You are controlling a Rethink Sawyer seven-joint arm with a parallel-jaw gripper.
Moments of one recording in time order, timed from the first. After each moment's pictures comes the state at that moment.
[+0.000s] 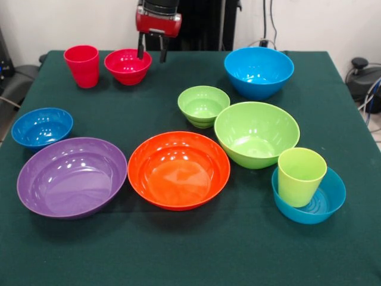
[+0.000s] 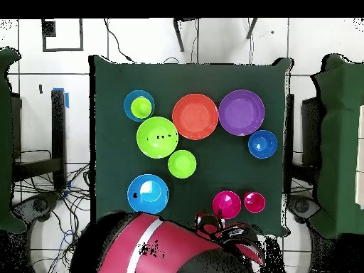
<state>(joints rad) -0.18 -0.32 -0.42 1.99 -0.75 -0.40 2.21</state>
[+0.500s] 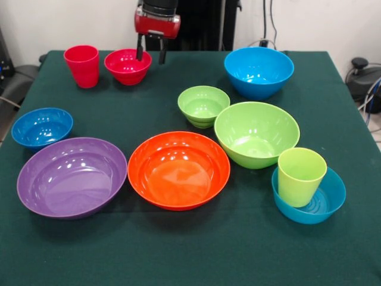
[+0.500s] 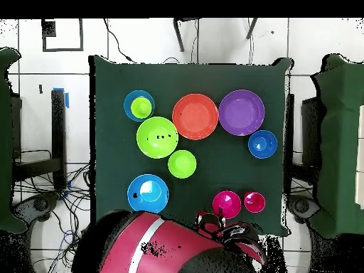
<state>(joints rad) -0.19 -0.32 -0.42 1.98 -0.75 -0.42 2.21</state>
